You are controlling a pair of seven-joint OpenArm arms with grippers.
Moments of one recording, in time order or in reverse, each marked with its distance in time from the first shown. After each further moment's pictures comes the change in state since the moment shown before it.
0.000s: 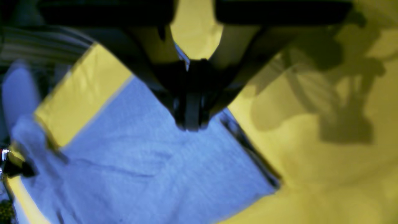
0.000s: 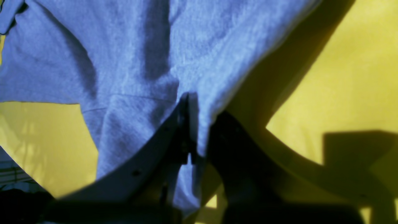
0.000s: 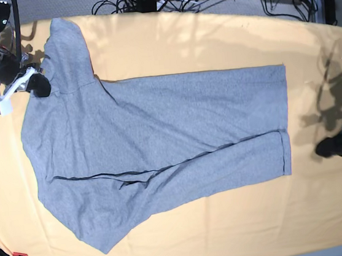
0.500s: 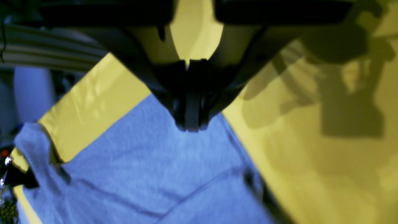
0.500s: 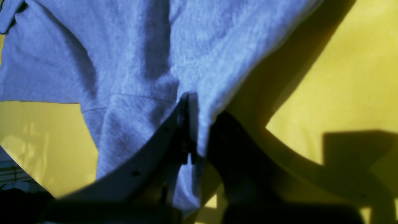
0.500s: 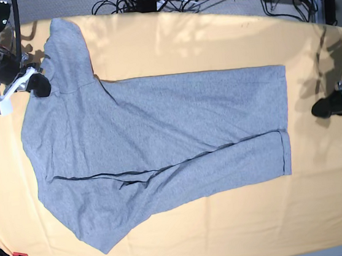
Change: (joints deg) left arm 26.1 2.8 -26.3 11.5 0.2 2.6 0.4; right arm 0.0 0.0 0.0 0.0 0.0 0.0 0.0
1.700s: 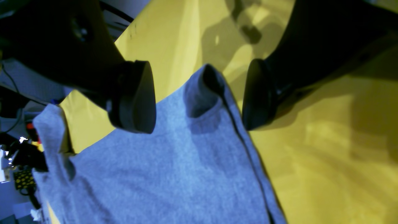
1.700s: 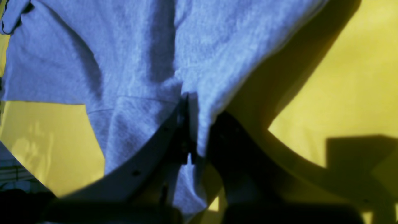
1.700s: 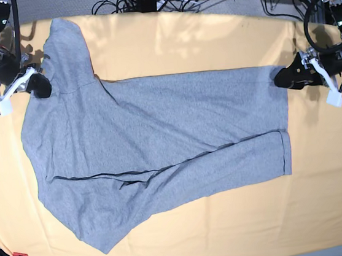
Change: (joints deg) left arm 9.3 15.3 -7.2 0.0 7.1 0.1 -1.8; right arm 0.0 0.0 0.0 0.0 1.1 1.0 0.0
